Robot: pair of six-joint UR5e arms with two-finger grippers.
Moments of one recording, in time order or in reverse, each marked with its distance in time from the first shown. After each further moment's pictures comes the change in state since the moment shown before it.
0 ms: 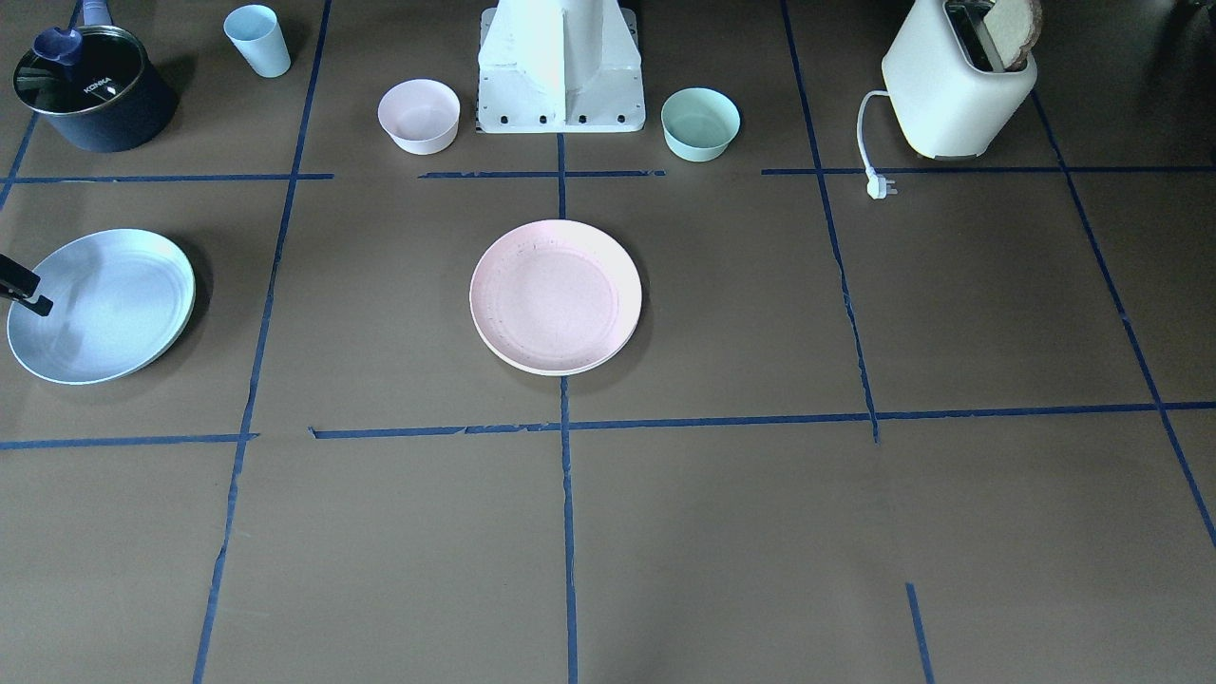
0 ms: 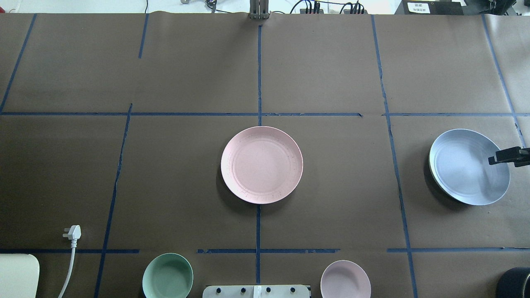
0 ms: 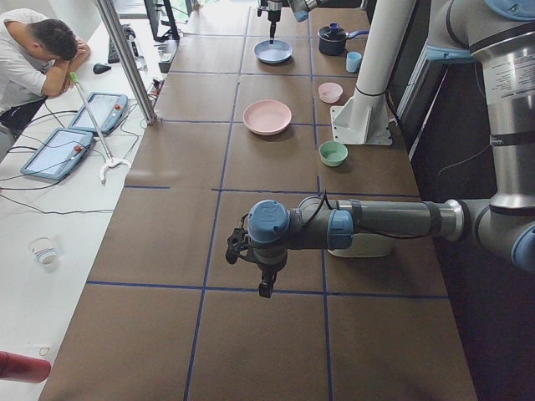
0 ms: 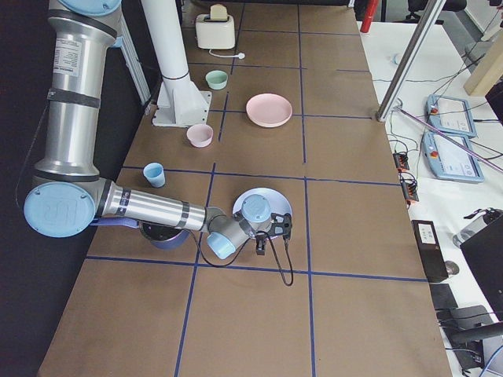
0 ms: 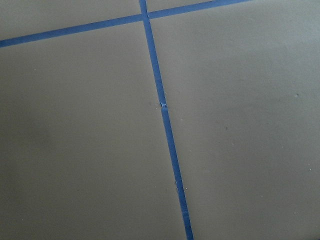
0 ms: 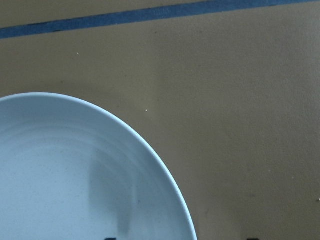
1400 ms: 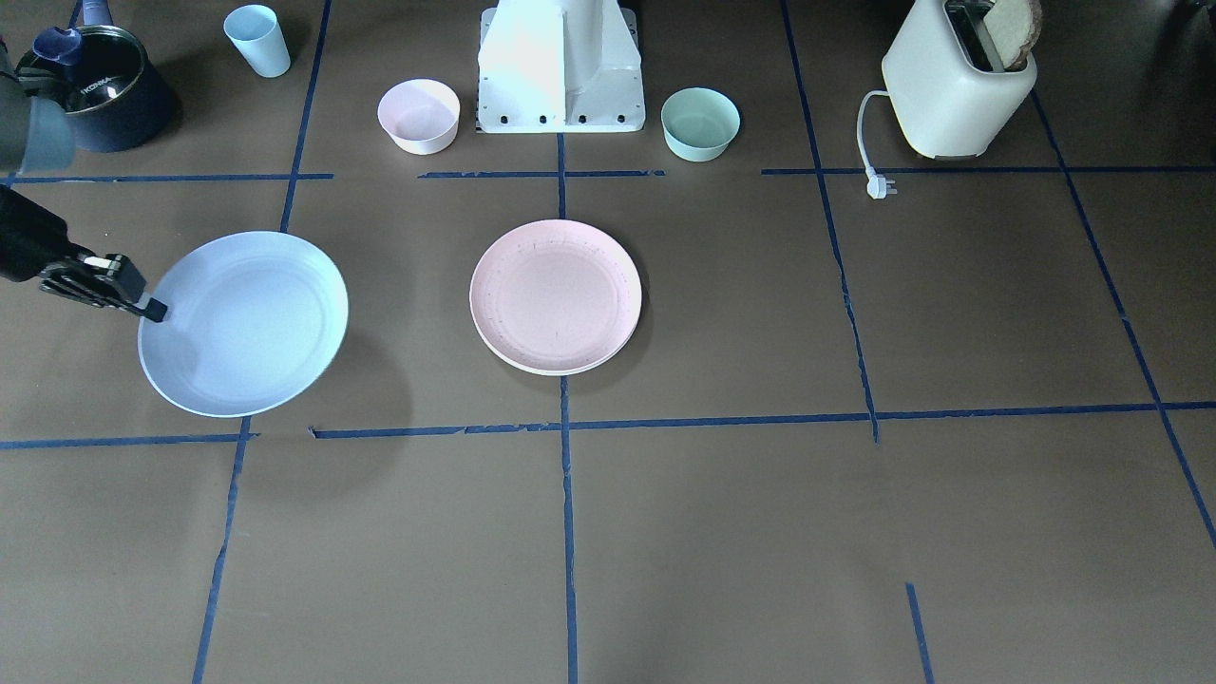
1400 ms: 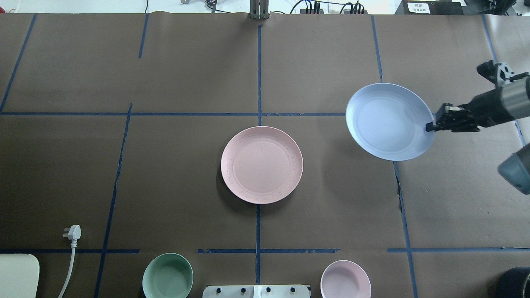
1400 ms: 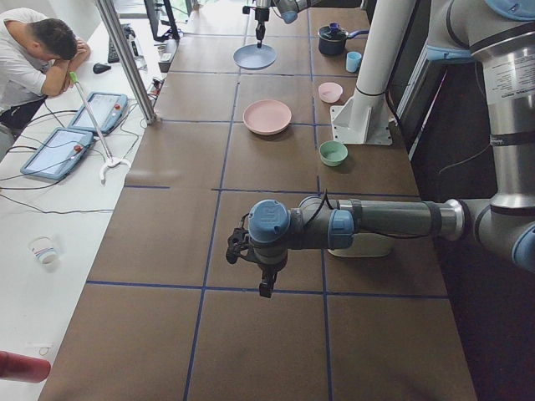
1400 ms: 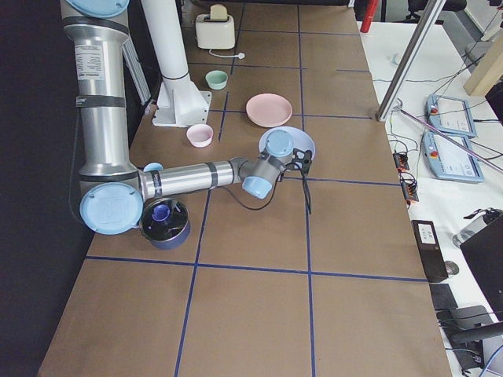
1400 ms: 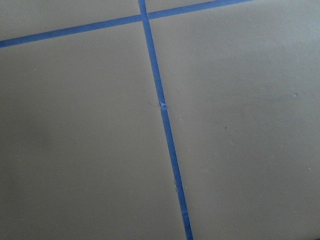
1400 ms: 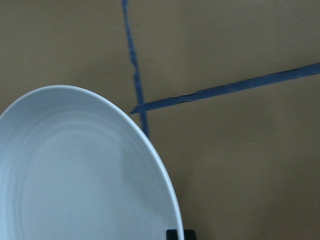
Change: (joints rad) left arm -0.002 0.002 -0.002 0.000 0.000 -0.002; right arm -0.104 0.249 0.251 -0.113 0.073 0.501
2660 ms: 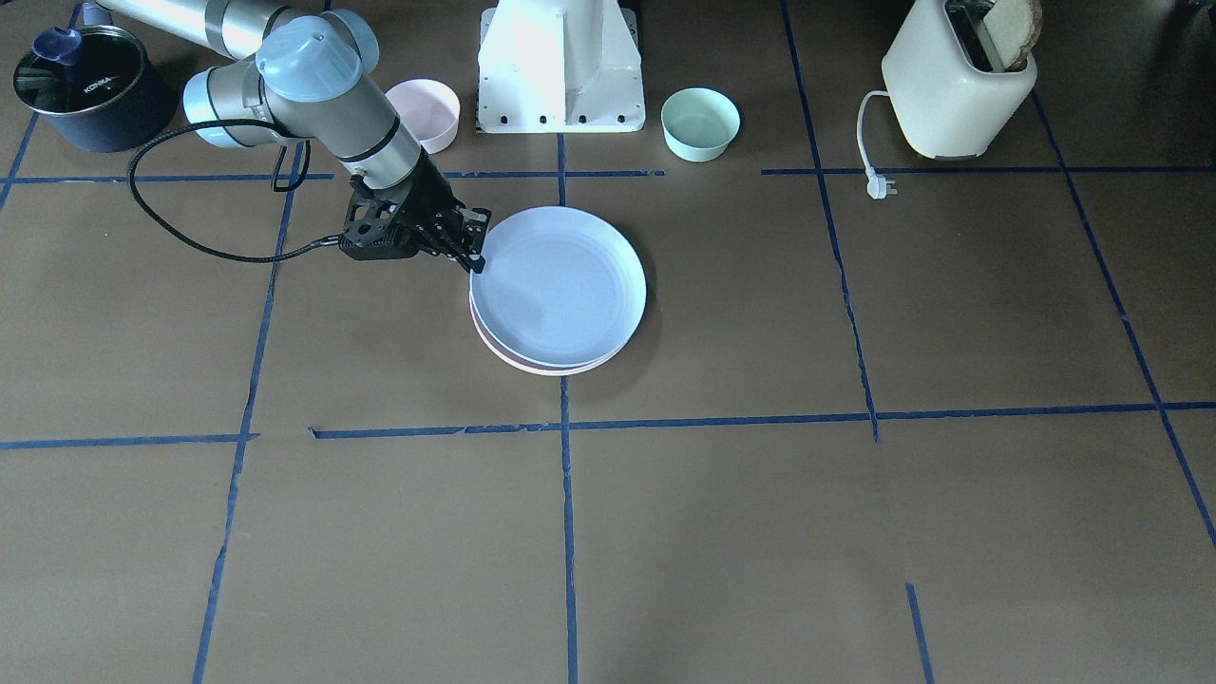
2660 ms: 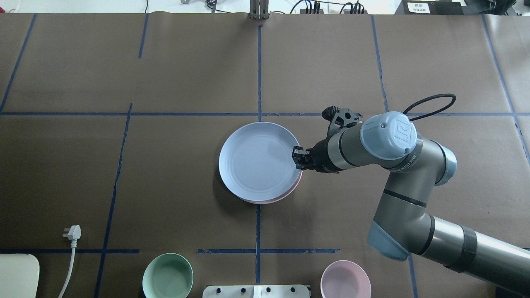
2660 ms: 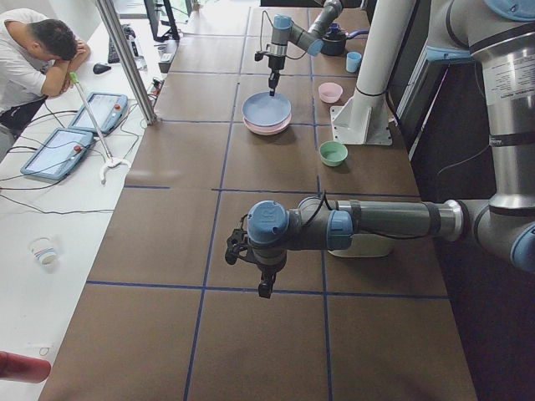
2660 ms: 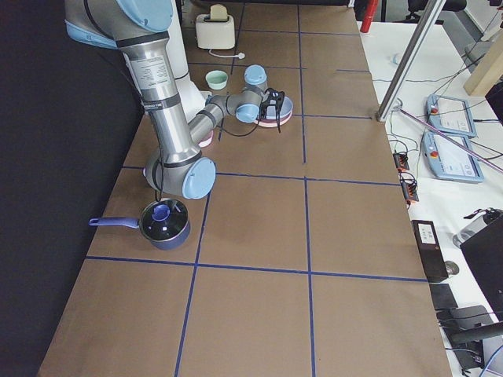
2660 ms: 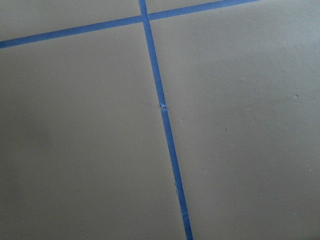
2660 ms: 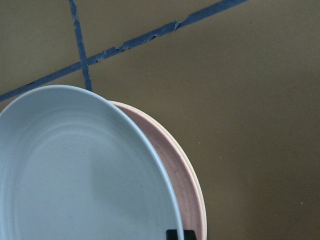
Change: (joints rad) left arm 0.001 -0.005 0.008 0.000 0.000 -0.002; right arm -0.494 0.315 0.106 -0.352 -0.491 0.254
